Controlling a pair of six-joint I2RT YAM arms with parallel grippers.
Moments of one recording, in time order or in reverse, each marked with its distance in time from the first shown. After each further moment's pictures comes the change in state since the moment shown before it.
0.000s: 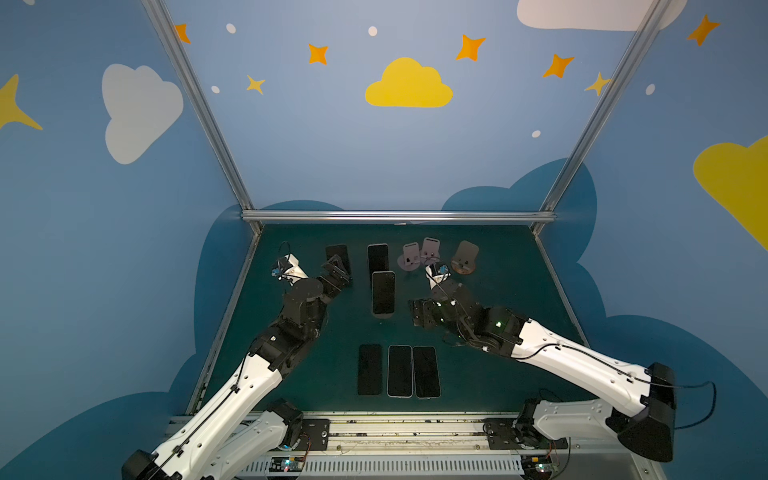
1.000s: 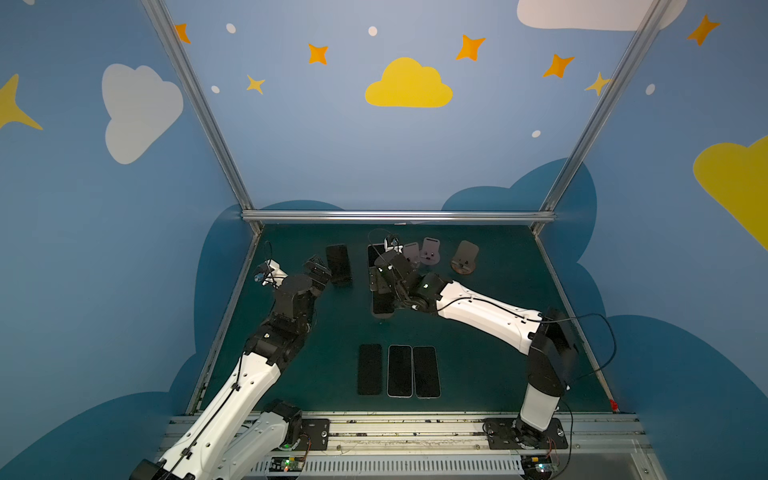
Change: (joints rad) left arm 0.129 0.011 -0.014 -0.035 0.039 -0.084; right arm -0.042 0.560 0.449 0.084 0.108 0.015
